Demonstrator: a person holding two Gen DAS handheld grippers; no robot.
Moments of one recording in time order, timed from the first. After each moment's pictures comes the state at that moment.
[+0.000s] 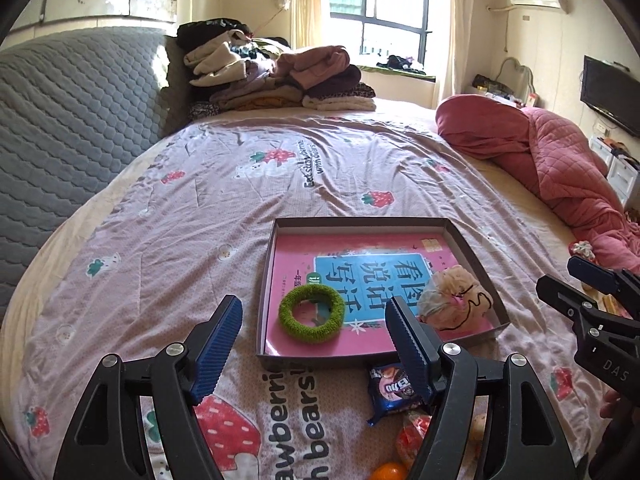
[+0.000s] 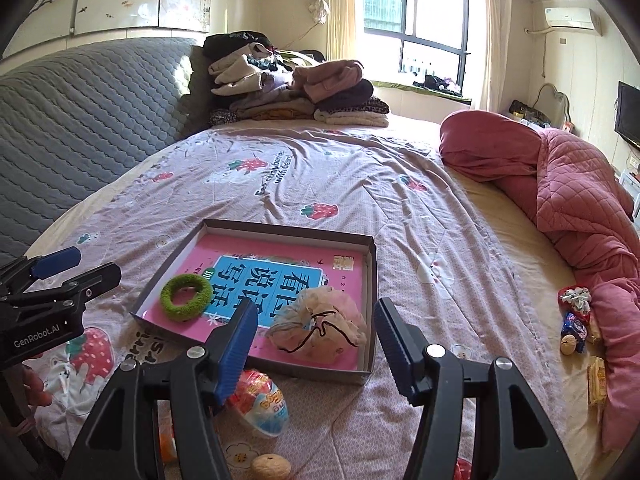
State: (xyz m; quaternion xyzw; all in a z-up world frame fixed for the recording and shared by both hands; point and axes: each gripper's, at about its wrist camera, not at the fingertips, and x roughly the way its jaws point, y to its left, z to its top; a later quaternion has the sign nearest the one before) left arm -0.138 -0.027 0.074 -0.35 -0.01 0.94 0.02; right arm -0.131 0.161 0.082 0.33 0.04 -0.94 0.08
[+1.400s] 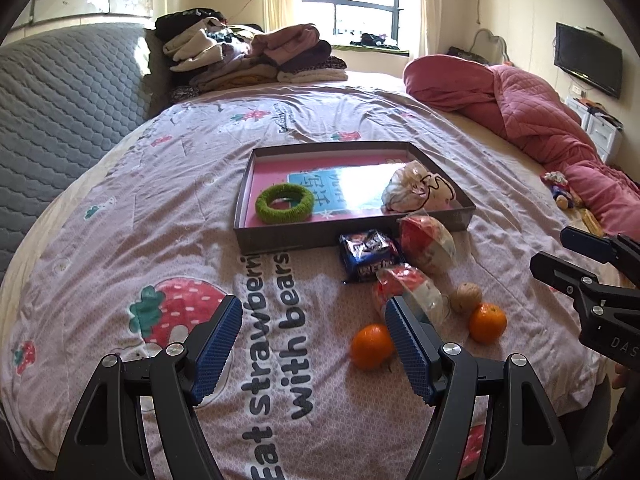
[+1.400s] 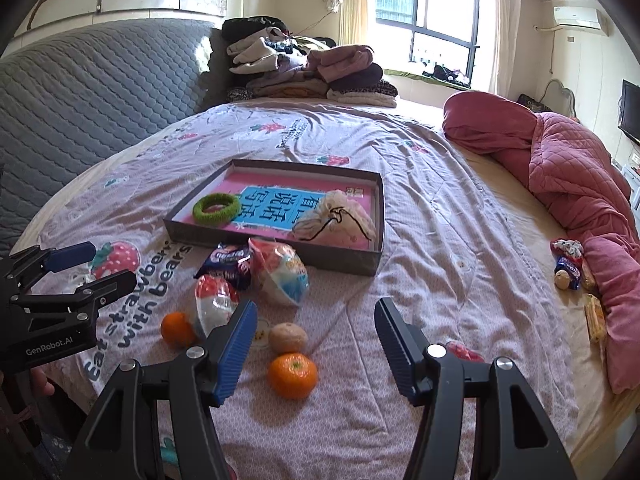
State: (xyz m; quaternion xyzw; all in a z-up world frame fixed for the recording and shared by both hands) left arm -0.029 -0.010 0.013 -0.37 0.02 0.93 0.06; right arm -0.026 0.167 0.034 0.36 0.06 -0.93 0.09
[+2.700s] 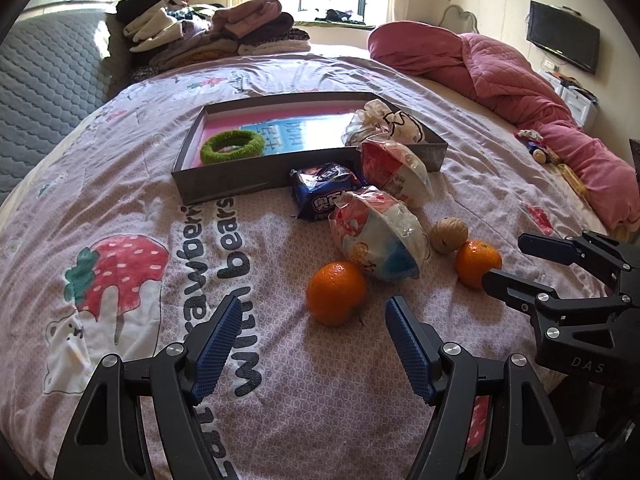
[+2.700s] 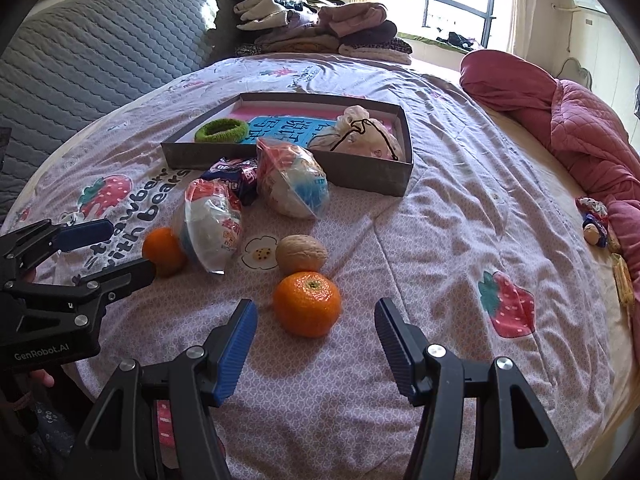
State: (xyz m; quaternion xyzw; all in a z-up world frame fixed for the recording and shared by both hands) left arm -0.028 0.007 -0.044 -0.41 0.03 0.90 0.12; right arm -0.021 0.163 -0.034 0.42 0.07 -0.90 0.11
